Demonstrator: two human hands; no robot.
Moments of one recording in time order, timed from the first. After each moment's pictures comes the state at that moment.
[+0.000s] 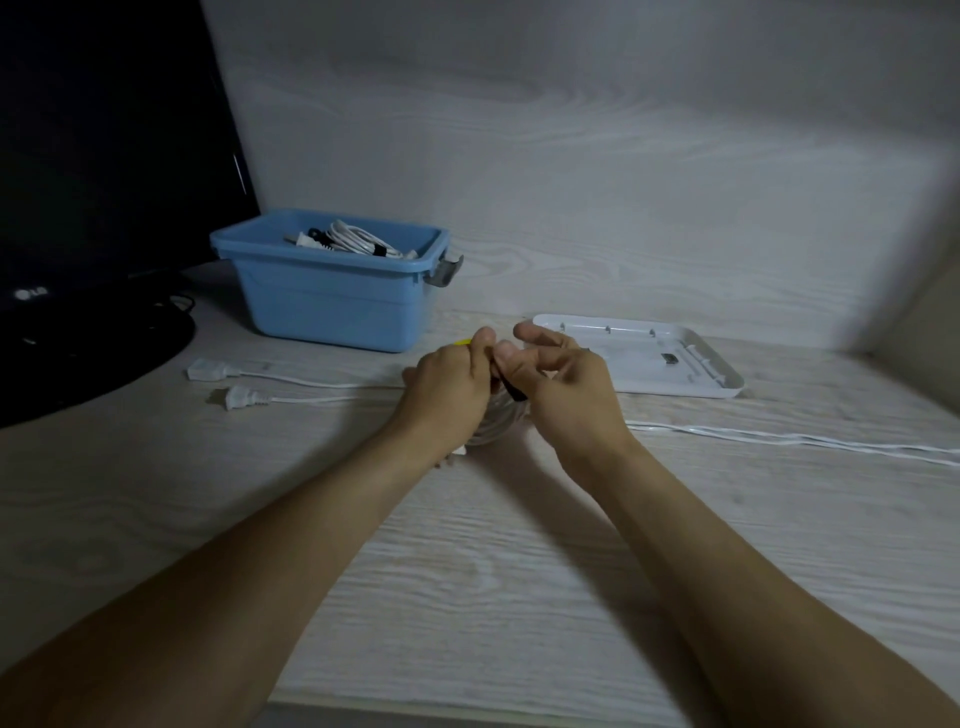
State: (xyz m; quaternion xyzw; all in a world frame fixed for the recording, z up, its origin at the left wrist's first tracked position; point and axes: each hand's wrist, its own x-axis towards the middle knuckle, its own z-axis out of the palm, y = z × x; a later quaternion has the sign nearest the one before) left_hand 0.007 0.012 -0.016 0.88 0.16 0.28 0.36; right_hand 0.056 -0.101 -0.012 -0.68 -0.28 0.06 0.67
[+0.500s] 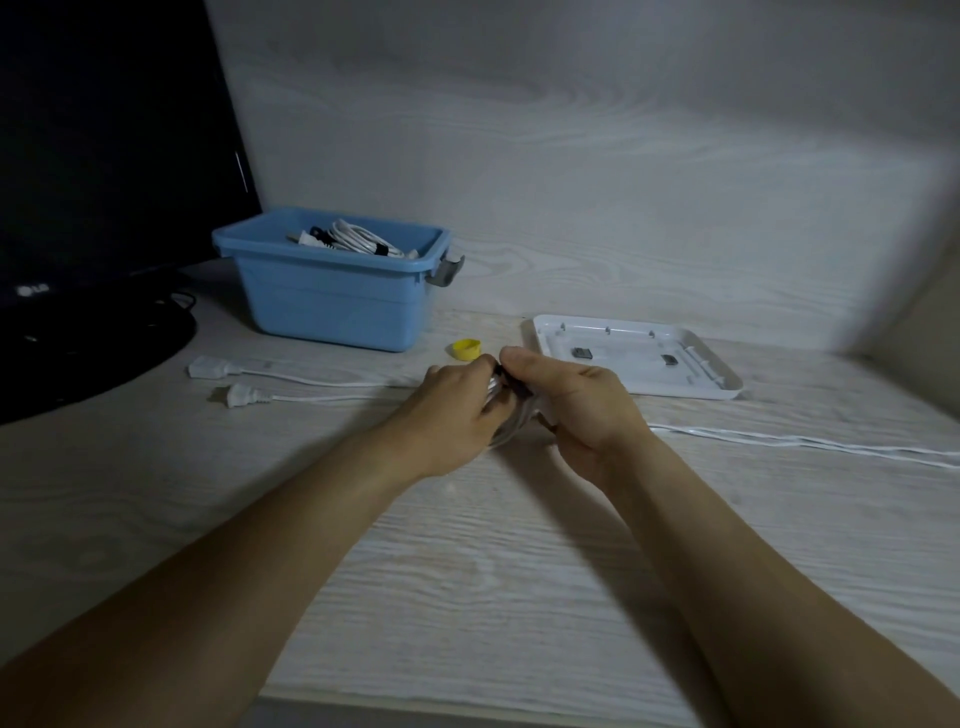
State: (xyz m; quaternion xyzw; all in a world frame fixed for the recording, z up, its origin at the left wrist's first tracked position) left_hand -0.005 0.022 -0.029 0.94 0.03 0.19 0.29; right_hand 0.057 -0.109 -0.008 -0.58 -0.16 0.22 0.77
